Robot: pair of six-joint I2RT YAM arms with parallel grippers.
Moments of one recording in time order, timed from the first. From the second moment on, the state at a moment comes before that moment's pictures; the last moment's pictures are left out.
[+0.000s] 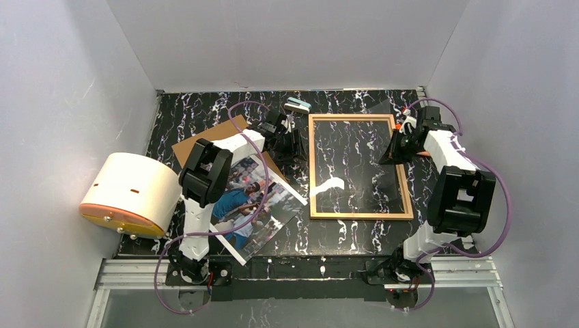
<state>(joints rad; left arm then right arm) -0.53 2.12 1.49 -0.33 0.36 -0.64 -0.14 1.62 1.19 -0.74 -0.49 0.10</state>
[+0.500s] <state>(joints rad) -0.53 2.17 1.57 -0.32 0.38 -0.63 -0.10 1.64 1.19 -0.75 -0.45 -0.03</state>
